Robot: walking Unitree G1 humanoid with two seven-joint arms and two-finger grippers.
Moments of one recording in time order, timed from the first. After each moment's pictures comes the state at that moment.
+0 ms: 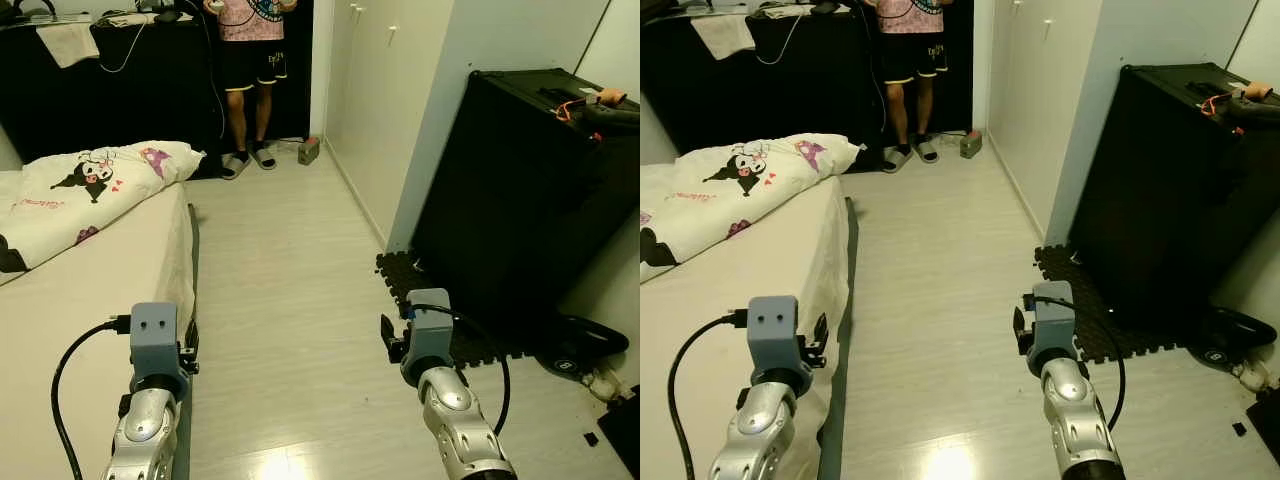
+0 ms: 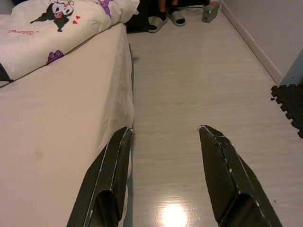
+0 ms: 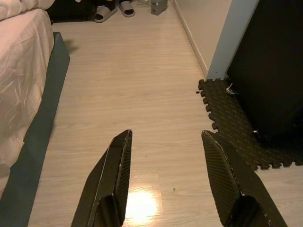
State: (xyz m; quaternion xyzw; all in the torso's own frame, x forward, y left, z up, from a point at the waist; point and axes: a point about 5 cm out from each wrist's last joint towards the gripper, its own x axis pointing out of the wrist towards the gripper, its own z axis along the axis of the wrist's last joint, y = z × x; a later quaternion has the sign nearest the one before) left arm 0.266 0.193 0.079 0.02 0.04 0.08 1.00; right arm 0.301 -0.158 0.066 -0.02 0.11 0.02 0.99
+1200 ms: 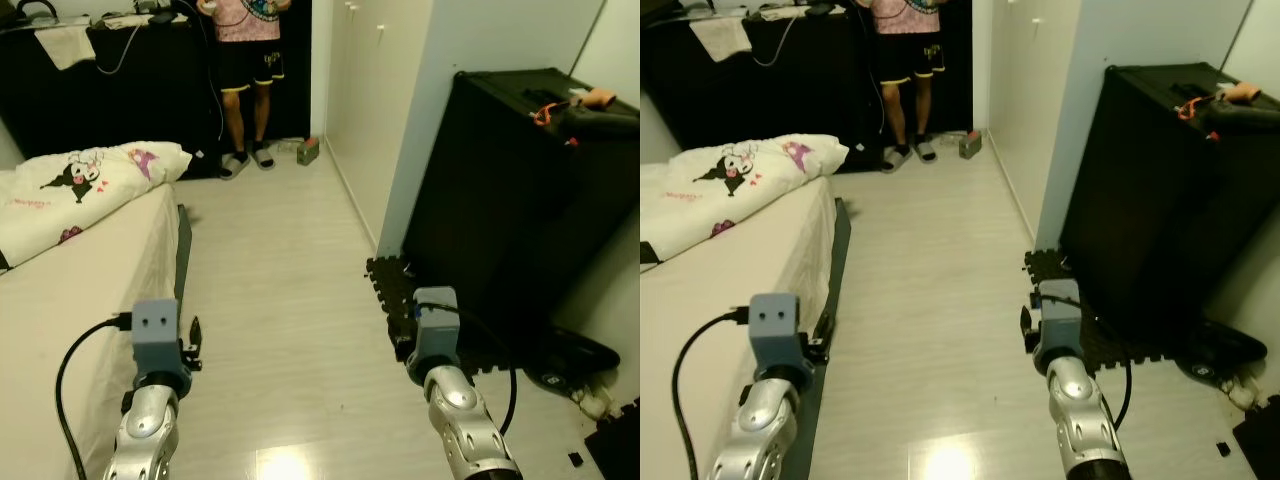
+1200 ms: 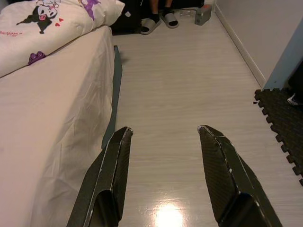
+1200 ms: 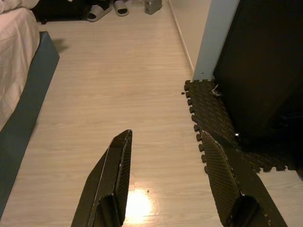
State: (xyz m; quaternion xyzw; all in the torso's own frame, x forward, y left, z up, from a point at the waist) left arm 0.267 0.192 0.082 0.01 0.03 0.09 1.00; right arm 0.300 -0.162 0.066 -0.02 0.11 0.02 0.99
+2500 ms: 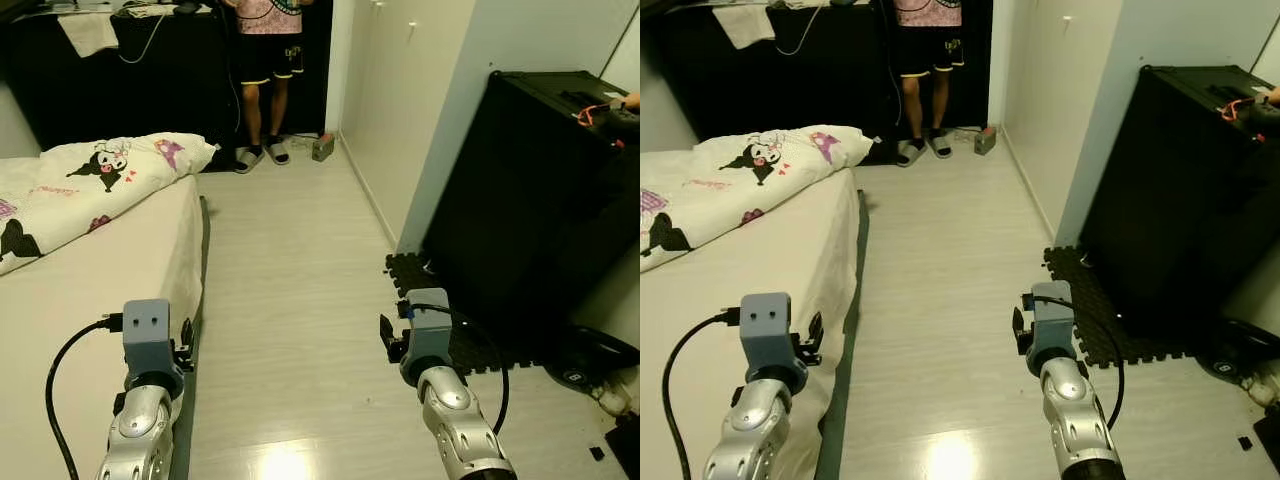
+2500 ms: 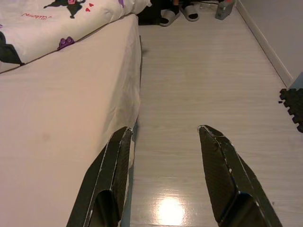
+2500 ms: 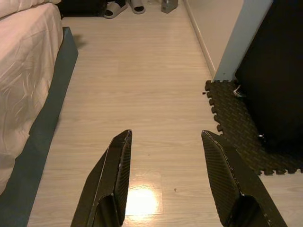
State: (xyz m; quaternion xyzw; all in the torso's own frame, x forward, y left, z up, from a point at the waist) left arm 0.267 0.199 0.081 0.00 0.04 0.10 0.99; right arm 0.301 -0.158 0.066 -0.02 0.11 0.03 0.99
